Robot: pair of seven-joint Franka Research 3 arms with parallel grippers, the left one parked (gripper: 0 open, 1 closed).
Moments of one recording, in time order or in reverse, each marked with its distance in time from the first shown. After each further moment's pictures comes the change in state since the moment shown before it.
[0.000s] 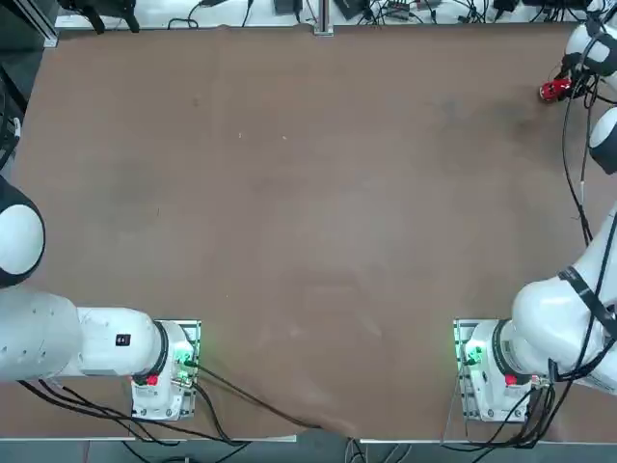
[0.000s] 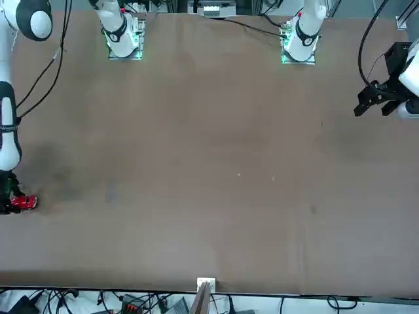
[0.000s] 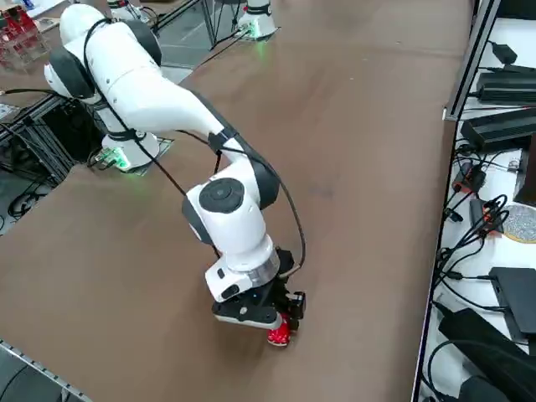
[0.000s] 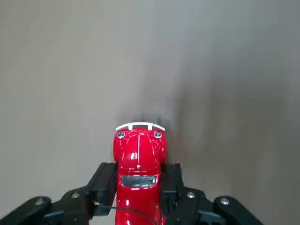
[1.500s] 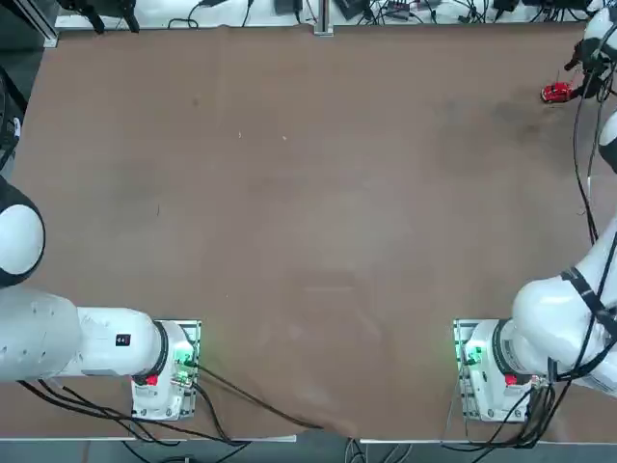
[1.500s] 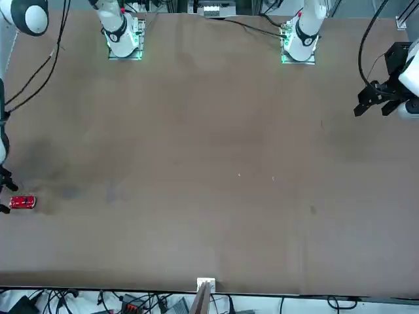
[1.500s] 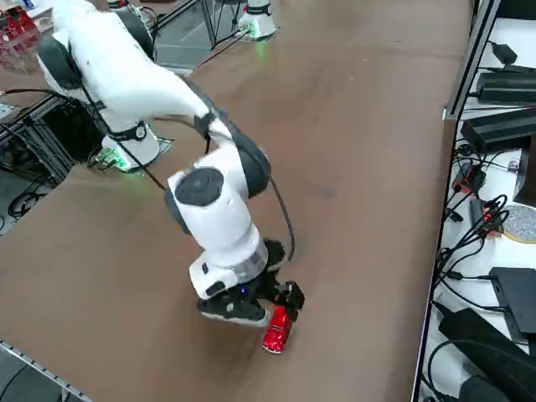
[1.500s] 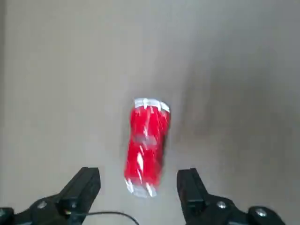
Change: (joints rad) arm -0.024 -0.116 0.009 0.006 0.073 -0.230 -0.148
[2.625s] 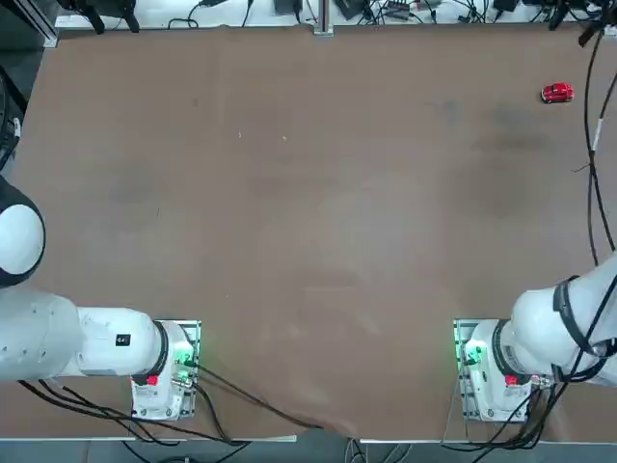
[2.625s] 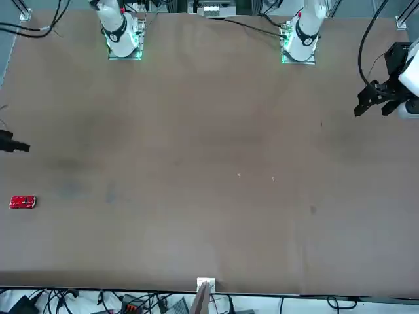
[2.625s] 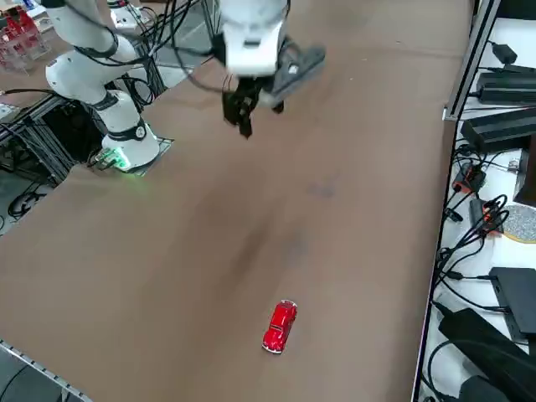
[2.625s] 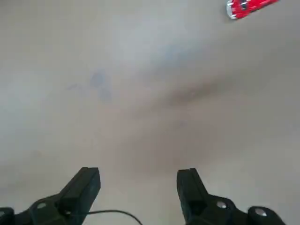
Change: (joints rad) arm 0.245 -0.456 0.047 -0.006 0.001 -0.792 -0.663
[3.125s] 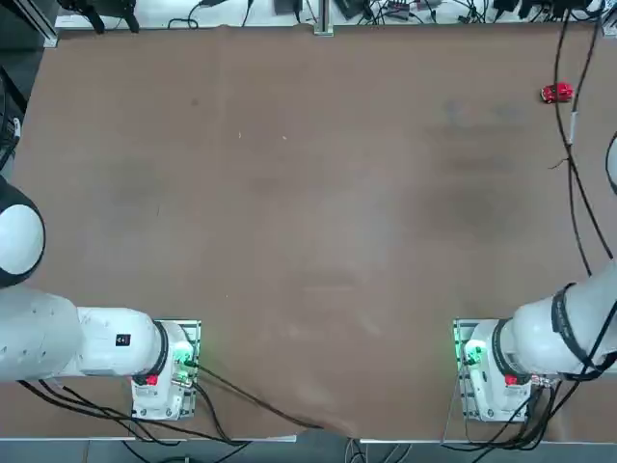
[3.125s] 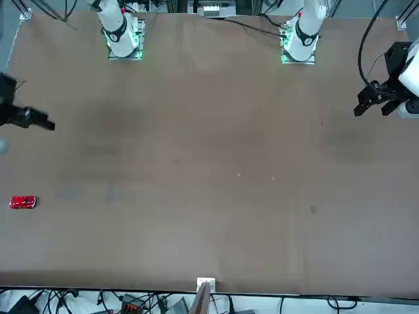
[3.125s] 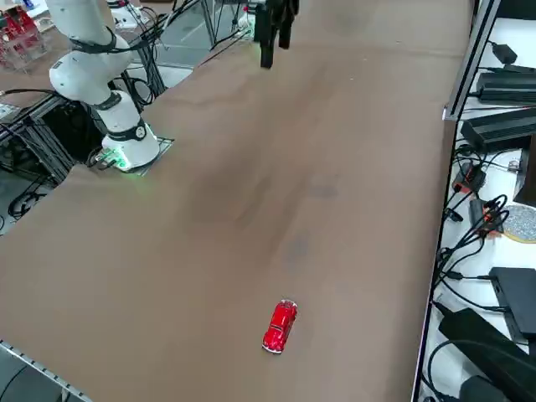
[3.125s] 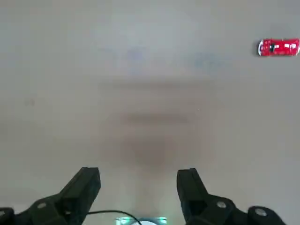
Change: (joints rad) arm 0.260 -0.145 0.004 -0.048 -0.155 -0.040 -0.124
